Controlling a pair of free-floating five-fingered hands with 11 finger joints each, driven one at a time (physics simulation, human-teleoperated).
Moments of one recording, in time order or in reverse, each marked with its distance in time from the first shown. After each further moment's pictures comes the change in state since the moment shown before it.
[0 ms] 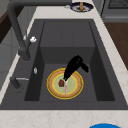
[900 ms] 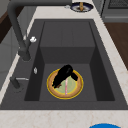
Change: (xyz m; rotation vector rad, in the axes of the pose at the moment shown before) left hand 0.000 0.000 0.000 0.000 0.000 0.000; right hand 0.014 -0.006 -0.077 -0.127 -0.007 0.025
